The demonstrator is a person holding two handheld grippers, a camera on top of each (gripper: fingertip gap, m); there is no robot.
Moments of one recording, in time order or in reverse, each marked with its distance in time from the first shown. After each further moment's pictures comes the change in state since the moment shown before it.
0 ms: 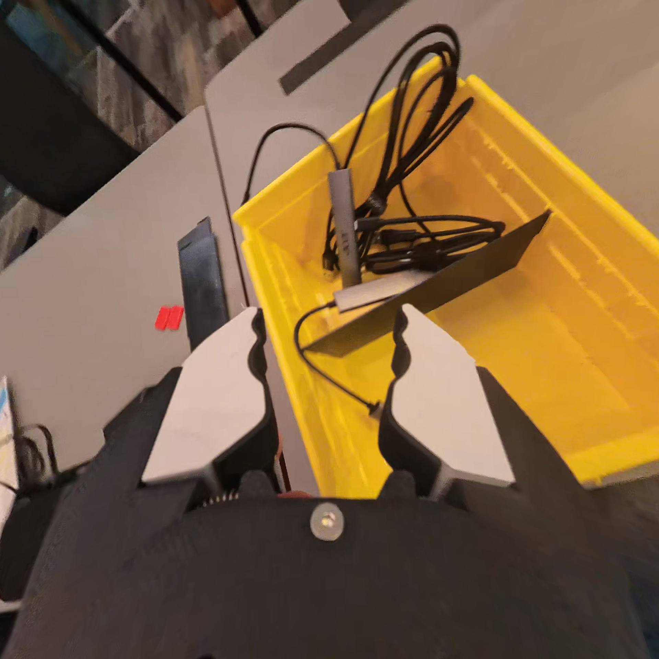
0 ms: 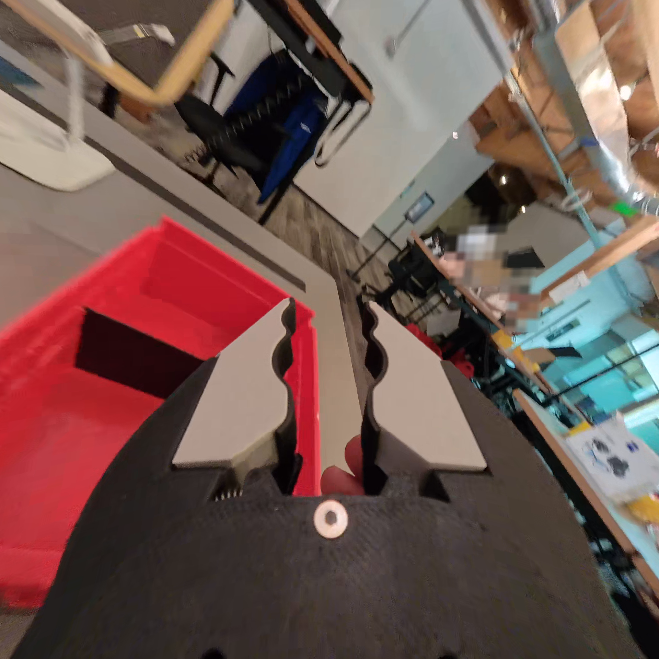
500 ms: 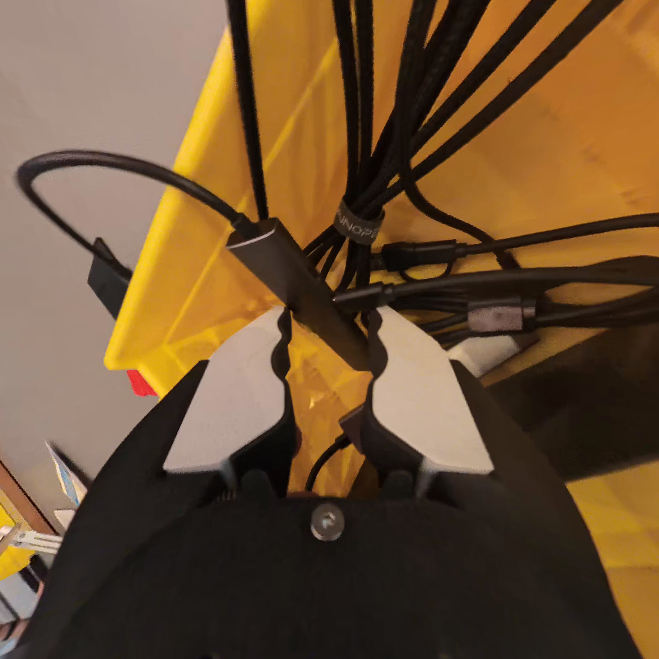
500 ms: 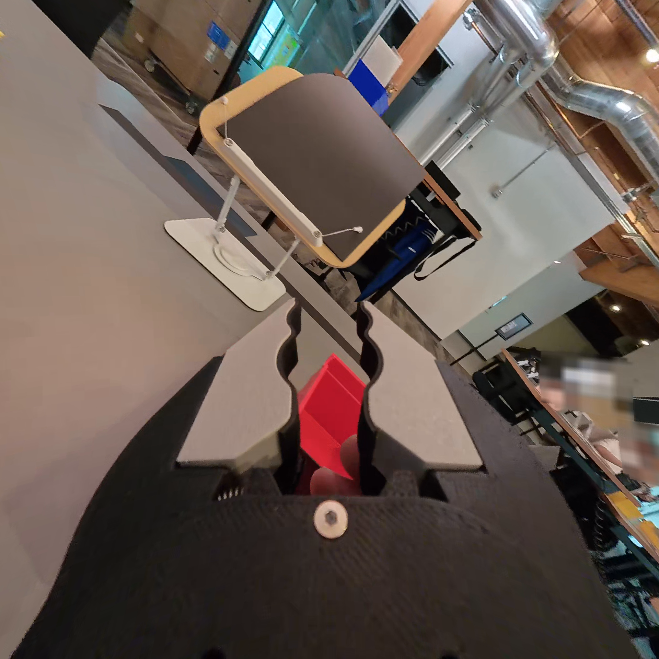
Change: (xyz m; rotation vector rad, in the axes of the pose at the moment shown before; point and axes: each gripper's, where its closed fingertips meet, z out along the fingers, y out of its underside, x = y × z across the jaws) left arm 0.017 0.011 0.151 -0.444 0.155 0.321; right arm -0.134 -0.131 -0.027 0.306 -0.321 -0.060
